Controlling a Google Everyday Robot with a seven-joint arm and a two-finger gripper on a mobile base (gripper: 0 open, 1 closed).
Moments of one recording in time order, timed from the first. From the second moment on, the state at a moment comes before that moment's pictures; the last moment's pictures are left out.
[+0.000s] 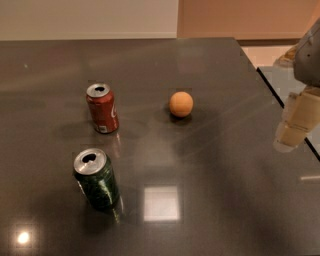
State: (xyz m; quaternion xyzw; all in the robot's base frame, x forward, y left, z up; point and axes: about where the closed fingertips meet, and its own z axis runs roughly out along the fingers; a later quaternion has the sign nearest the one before) arm 0.438 -0.217 0.976 -0.60 0.78 -0.03 0.16
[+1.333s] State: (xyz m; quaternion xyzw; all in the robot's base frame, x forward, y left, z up) arm 0.486 -0.204 0.950 -0.63 0.76 -0.01 0.17
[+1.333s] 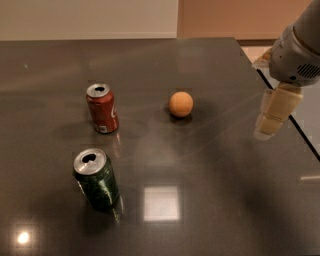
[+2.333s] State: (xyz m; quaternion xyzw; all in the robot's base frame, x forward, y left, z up) arm 0.547 -0.179 0.909 -0.63 0.75 0.03 0.20
